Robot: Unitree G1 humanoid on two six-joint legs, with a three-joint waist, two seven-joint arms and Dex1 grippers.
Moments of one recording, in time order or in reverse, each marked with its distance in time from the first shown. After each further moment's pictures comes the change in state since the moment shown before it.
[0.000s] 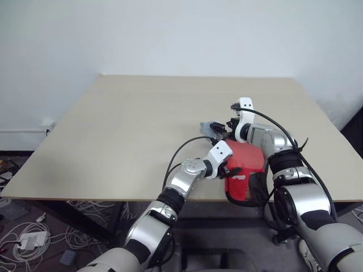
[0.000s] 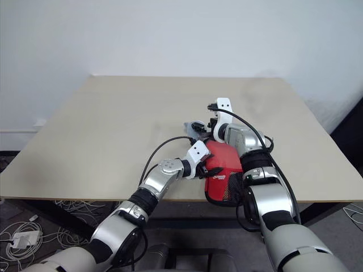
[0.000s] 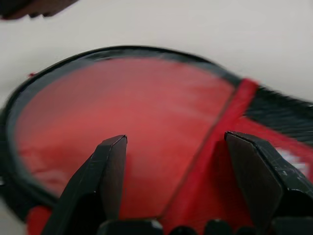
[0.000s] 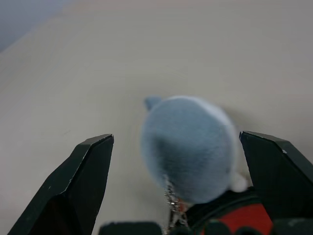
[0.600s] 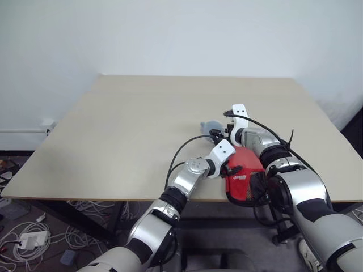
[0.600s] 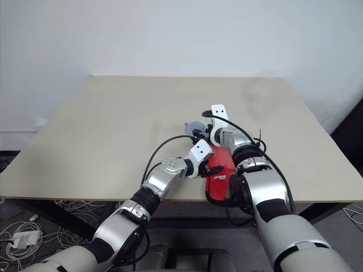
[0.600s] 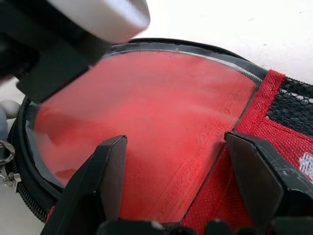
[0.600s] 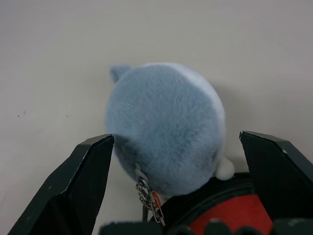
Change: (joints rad) left arm 0.002 -0.019 -0.021 -0.026 0.014 0.060 0.054; right arm -0.110 0.043 -0.023 0.362 -0.110 -0.198 -0.068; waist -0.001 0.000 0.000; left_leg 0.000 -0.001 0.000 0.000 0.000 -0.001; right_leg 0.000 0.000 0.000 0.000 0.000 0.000
